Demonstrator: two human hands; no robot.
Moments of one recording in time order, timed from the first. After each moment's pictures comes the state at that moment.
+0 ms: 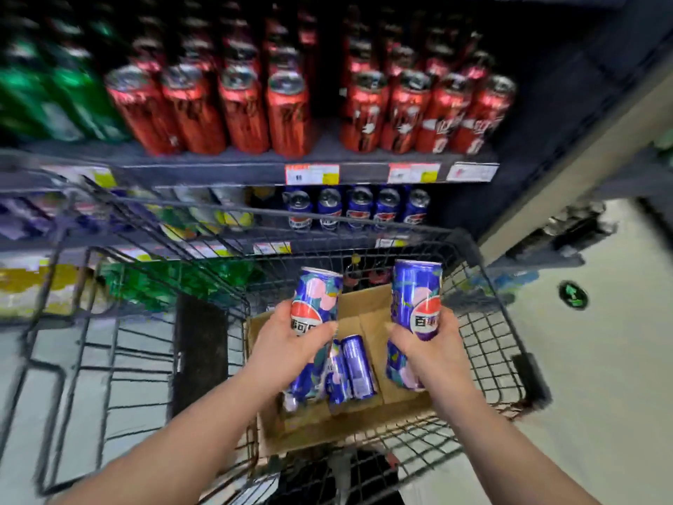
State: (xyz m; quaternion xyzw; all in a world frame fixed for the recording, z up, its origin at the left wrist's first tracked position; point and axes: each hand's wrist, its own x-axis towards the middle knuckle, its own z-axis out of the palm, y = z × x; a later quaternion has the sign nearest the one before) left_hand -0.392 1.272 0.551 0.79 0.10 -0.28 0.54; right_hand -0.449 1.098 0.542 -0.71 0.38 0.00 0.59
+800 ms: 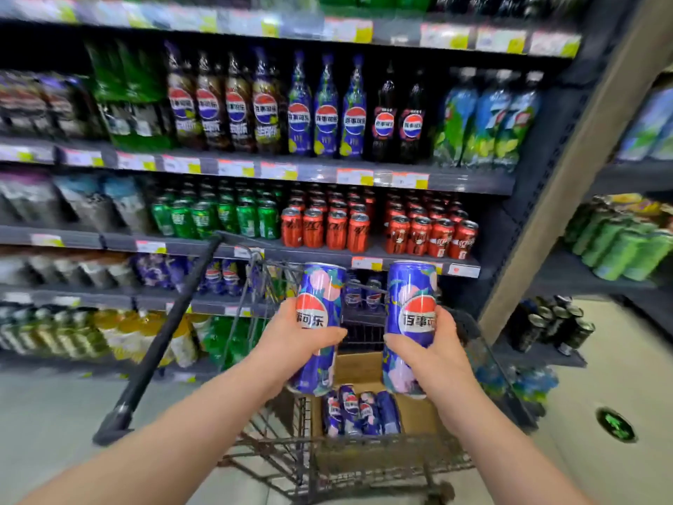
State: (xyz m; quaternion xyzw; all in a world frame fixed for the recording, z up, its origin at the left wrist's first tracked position) left_hand -0.586 1.389 0.739 0.77 0.03 -0.11 0.63; right_hand -0.631 1.211 0.737 -0.73 0.12 -0.08 0.66
